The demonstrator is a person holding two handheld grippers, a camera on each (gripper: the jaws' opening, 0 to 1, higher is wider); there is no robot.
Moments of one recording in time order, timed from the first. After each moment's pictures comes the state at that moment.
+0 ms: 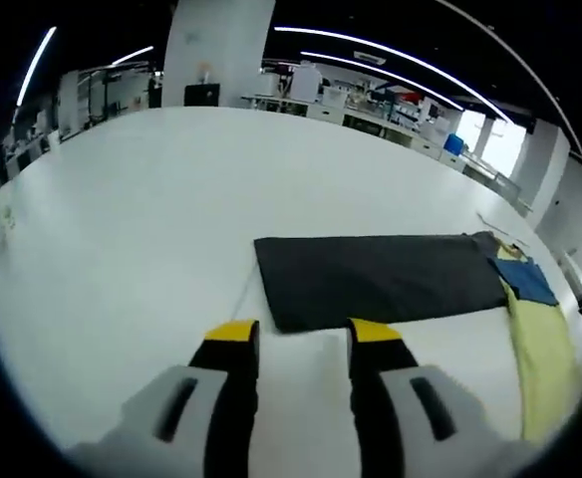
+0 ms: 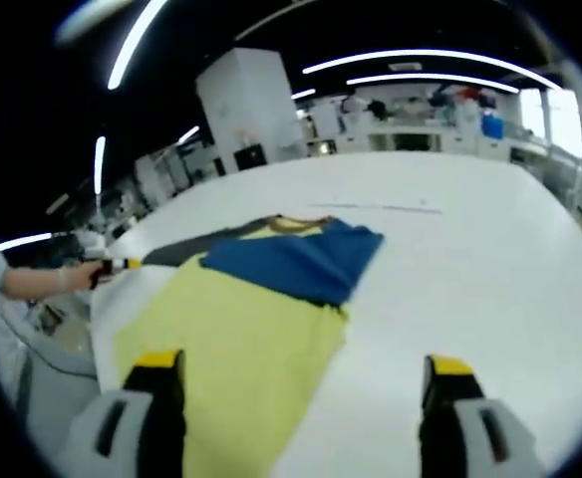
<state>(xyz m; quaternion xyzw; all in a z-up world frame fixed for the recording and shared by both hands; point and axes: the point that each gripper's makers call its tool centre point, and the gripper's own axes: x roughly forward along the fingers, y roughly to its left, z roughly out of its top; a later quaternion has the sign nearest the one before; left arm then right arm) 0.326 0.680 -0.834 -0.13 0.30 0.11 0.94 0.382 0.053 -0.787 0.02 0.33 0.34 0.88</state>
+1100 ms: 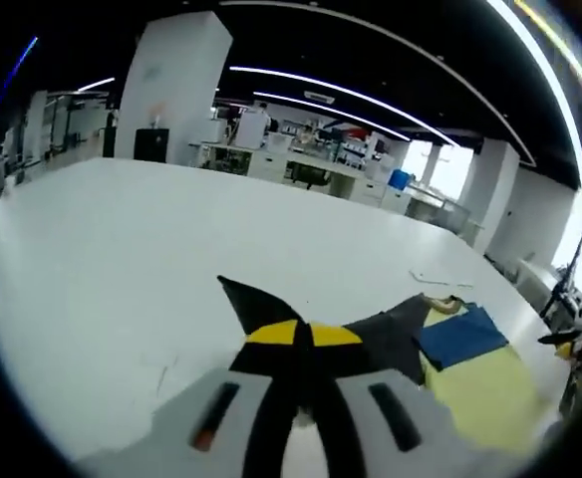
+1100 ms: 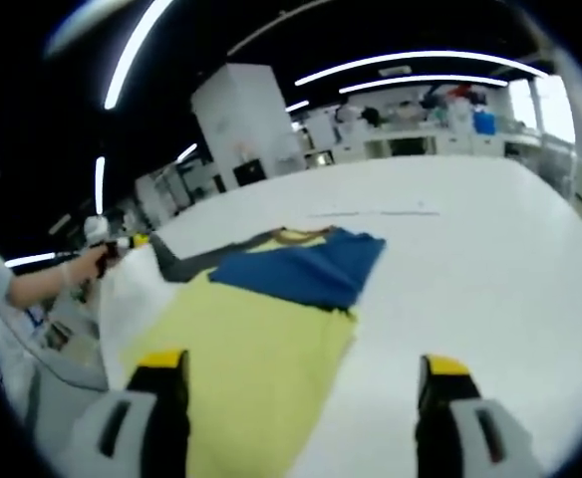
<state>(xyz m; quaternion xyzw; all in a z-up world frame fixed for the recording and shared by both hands) 0.408 0.592 -0.712 -0.12 0.18 -0.02 0.97 0.376 0.058 -0.774 0.06 0.32 0.34 0.89</state>
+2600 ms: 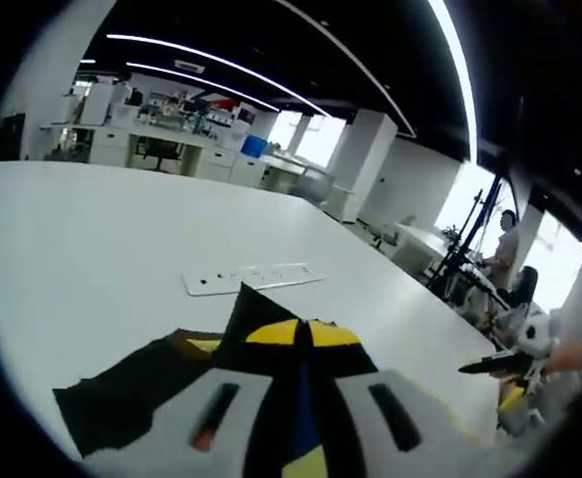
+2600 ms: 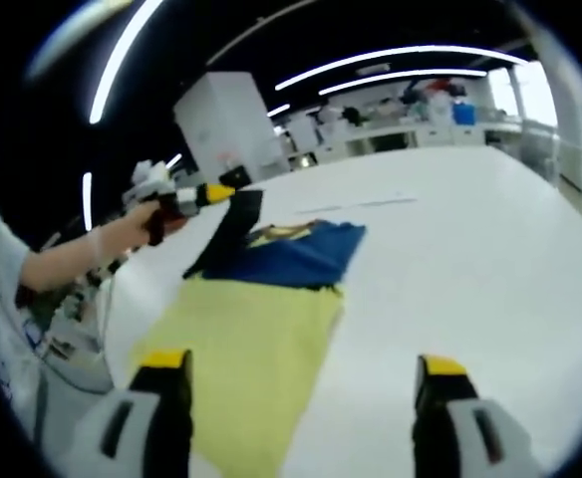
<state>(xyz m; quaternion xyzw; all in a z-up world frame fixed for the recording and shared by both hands) 0.536 0.262 -0.714 -0.15 0.21 -0.31 0.91 0.349 0.031 -0.781 0.09 0.32 0.30 0.89</state>
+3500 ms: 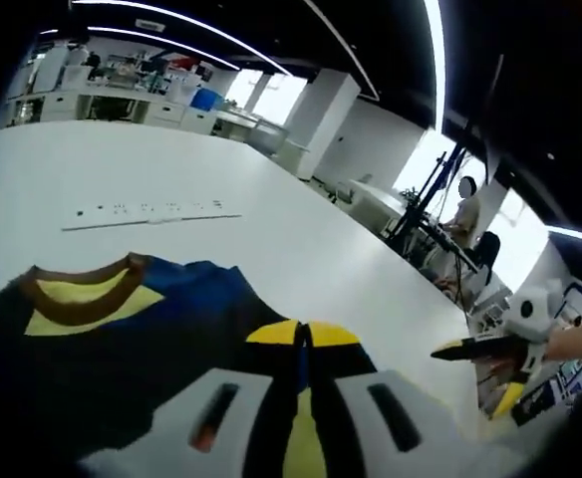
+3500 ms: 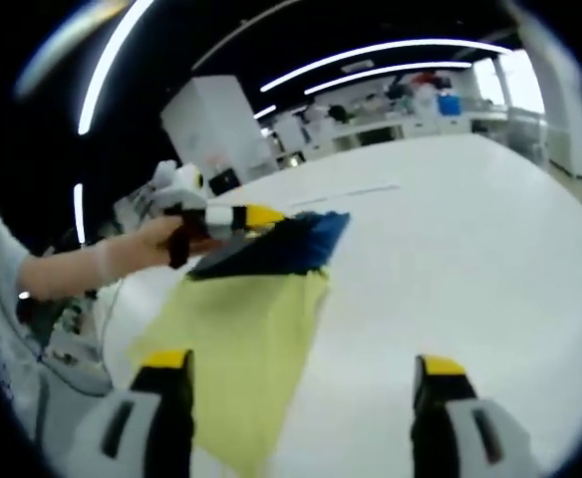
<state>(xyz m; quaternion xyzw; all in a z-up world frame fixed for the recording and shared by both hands) 0.500 0.127 -0.783 -0.14 0.29 -0.41 0.86 0.336 0.018 -0.797 0.11 0.33 0.28 0.89</state>
